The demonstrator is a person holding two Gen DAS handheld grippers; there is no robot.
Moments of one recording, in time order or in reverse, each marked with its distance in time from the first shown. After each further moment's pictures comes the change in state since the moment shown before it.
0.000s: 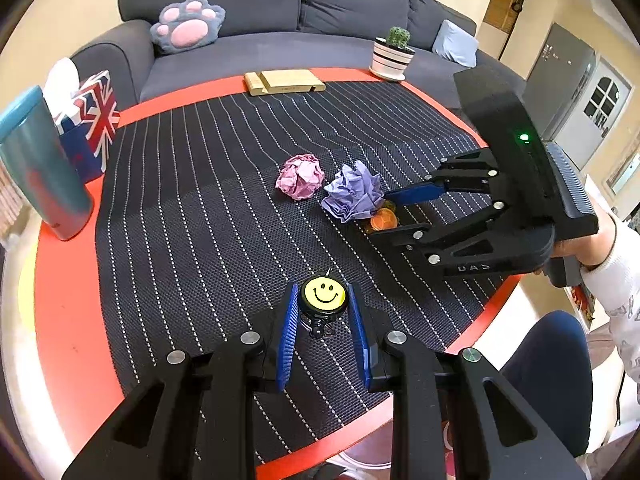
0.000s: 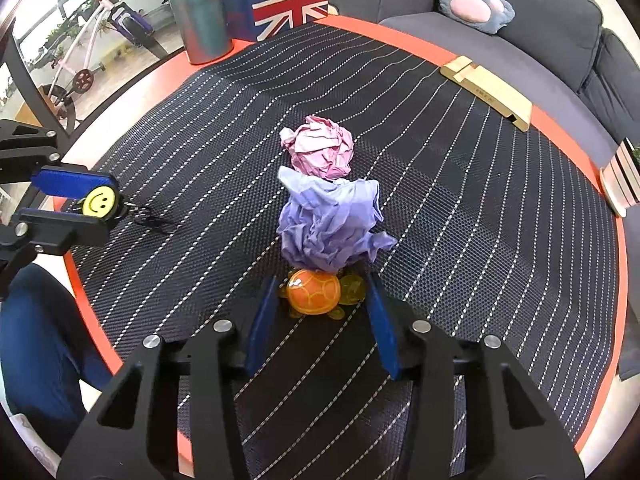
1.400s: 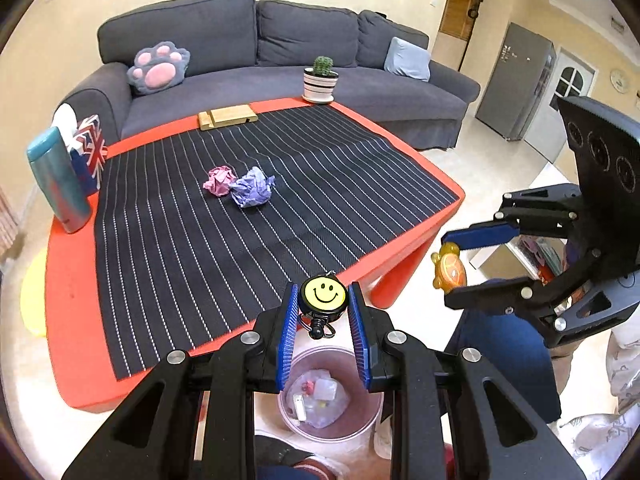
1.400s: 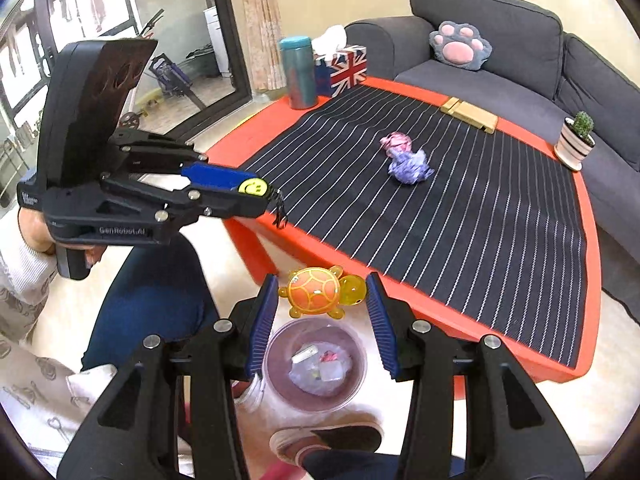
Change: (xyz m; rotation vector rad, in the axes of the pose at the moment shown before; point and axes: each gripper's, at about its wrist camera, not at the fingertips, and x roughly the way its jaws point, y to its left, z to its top) left arm -0.091 -0.093 -0.063 0.085 -0.103 -0.058; right arm -0.180 0.105 -0.135 0.062 -0.199 0.080
